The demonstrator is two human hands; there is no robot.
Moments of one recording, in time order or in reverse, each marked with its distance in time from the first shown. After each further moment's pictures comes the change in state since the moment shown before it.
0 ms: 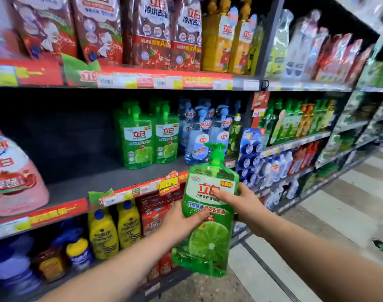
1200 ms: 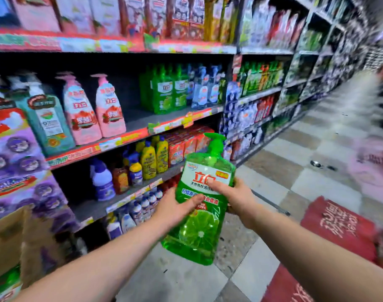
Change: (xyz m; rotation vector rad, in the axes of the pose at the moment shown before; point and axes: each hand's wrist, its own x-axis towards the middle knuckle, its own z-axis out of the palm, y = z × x) left_hand -0.418 -0.115 -0.196 -0.017 -0.216 0.054; right_hand -0.435 0.071 0.266 0.139 0.190 0.058
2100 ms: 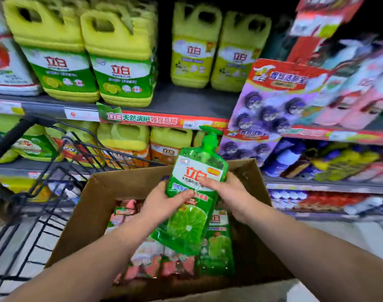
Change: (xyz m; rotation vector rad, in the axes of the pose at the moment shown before) left_hand -0.237 -0.289 -0.439 -0.165 0.660 -0.539; right_hand -0.046 0.150 0.569 -0.315 -0.704 0.232
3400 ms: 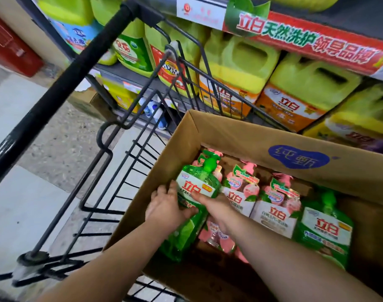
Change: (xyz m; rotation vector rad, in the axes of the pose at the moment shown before) left_hand -0.003 -0.212 -0.090 0.670 0.075 -0.562; right_hand 0.081 0.202 0.217 -0.376 -0.294 0.682
